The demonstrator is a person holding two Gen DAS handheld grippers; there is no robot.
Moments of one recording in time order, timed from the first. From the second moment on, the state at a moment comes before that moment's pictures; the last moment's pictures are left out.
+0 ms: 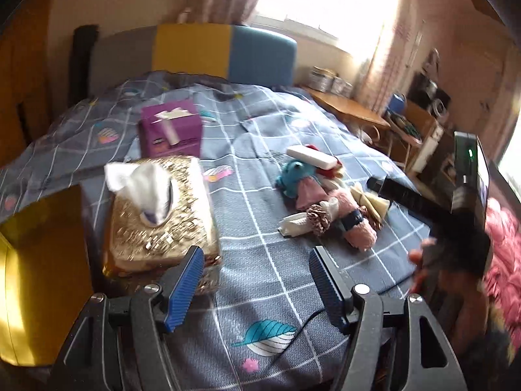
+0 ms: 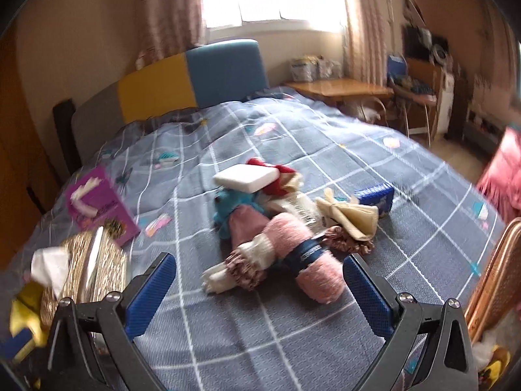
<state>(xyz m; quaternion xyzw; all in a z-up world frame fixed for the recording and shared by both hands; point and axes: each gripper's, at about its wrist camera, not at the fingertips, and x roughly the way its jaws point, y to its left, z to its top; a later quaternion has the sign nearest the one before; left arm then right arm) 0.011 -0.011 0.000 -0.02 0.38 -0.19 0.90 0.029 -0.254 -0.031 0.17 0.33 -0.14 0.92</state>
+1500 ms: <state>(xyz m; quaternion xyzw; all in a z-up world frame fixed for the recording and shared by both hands) 0.154 -0.168 -0.112 0.11 0.52 -0.27 0.80 0.090 -0.366 -0.094 0.32 0.41 -0.09 0.85</state>
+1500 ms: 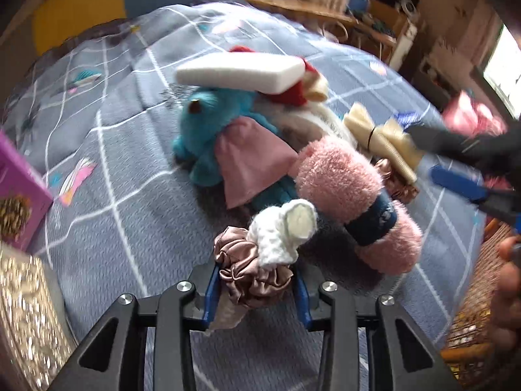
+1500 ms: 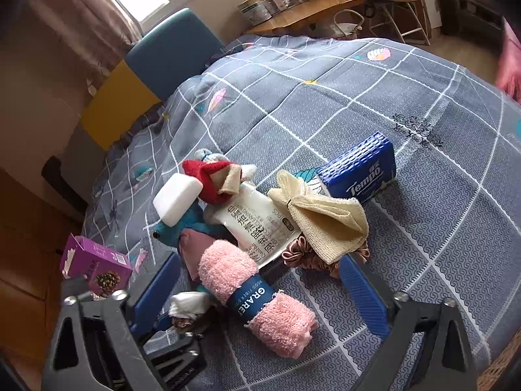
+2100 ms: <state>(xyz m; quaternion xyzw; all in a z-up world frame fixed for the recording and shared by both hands) 0.221 -0.099 0.021 0.01 0.45 -0.20 0.87 0.123 -0.298 -0.143 0.11 0.56 -0.07 0.82</state>
